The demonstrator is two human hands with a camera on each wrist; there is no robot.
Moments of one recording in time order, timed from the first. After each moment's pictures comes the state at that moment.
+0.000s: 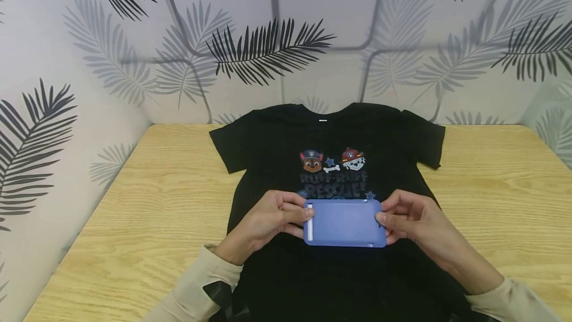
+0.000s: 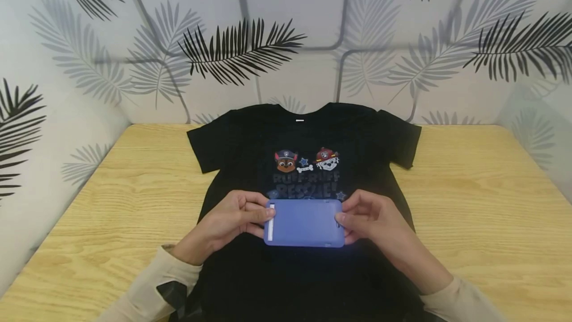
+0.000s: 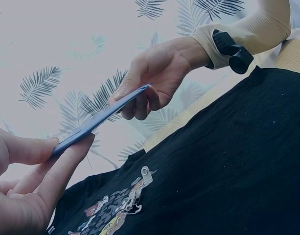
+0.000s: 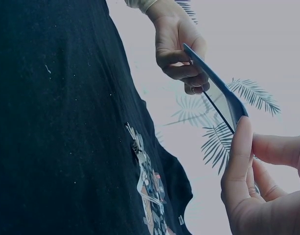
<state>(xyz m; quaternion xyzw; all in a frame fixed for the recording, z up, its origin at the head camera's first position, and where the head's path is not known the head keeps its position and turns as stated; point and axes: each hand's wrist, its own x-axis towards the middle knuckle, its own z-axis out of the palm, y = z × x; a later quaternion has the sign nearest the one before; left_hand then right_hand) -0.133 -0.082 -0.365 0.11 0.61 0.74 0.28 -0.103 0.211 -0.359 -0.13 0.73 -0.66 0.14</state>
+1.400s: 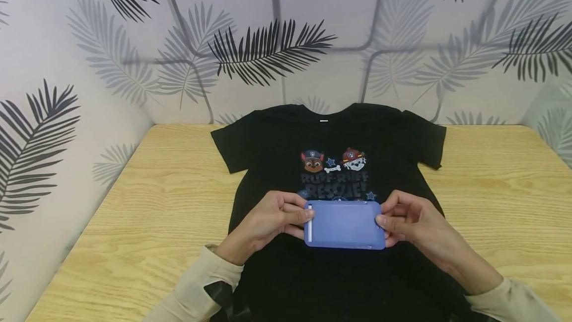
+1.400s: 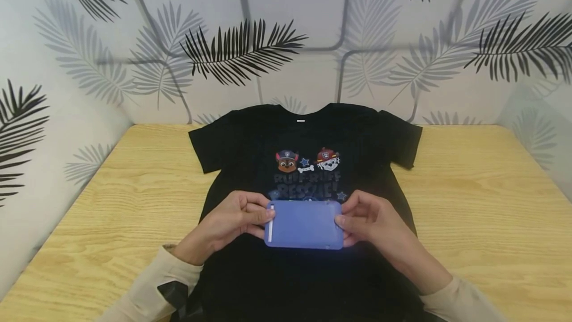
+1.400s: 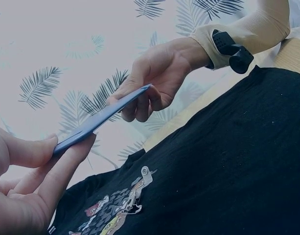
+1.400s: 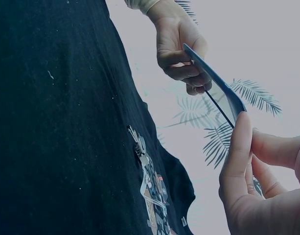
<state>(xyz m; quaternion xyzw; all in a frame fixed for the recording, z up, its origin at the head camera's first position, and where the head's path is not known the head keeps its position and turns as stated) -0.132 -0.082 -0.364 0.11 0.61 0.73 0.28 -0.102 0.211 -0.362 -0.14 0.71 -0.67 0.16</state>
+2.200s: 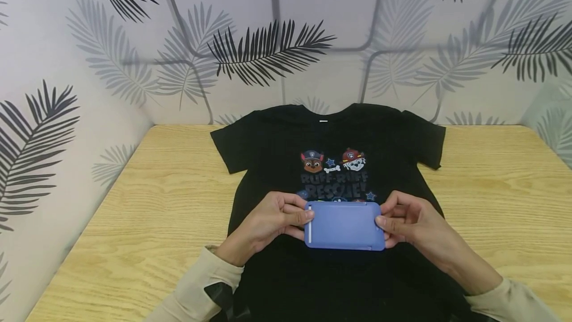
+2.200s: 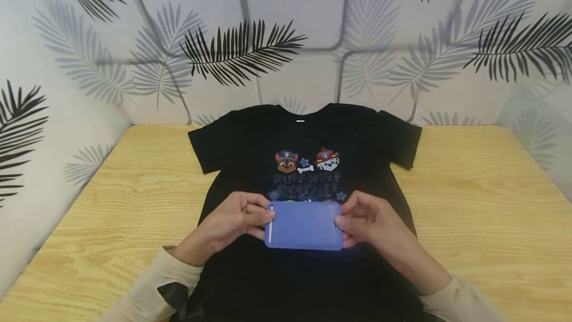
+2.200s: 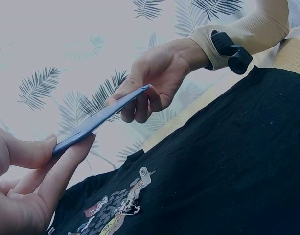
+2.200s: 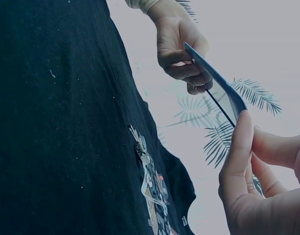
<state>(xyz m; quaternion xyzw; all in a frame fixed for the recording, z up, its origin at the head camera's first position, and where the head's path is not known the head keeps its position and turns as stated) -0.131 -0.081 -0.366 0.12 0.61 0.74 0.28 -0.103 0.211 -0.363 -0.15 0.71 -0.67 0.16</state>
